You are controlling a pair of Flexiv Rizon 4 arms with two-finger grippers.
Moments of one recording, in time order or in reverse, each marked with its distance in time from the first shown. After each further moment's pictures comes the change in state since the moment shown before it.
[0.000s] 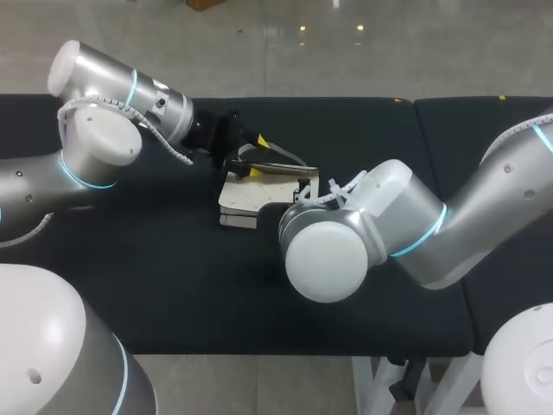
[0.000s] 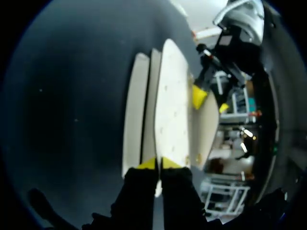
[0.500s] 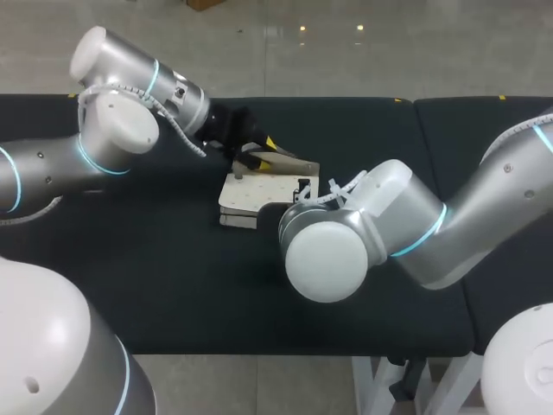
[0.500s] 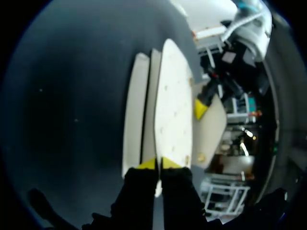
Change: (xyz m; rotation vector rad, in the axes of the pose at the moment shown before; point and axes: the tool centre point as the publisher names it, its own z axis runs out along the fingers) left arm -0.015 0.008 0.023 -0.048 0.054 -0.046; right arm 0.000 0.000 0.000 0.000 0.000 0.000
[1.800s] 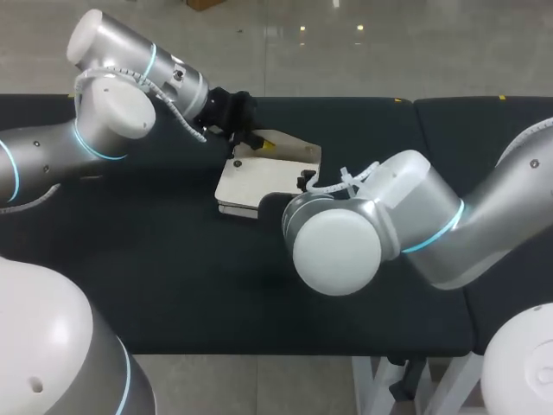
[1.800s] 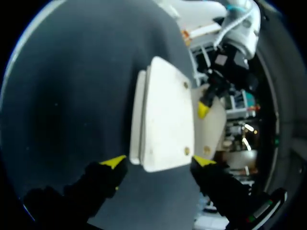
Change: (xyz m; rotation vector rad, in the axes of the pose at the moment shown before) left arm -0.023 -0.019 -0.022 0.019 -0.016 -0.037; right arm -0.020 -0.002 -0.041 -0.013 0.006 0.074
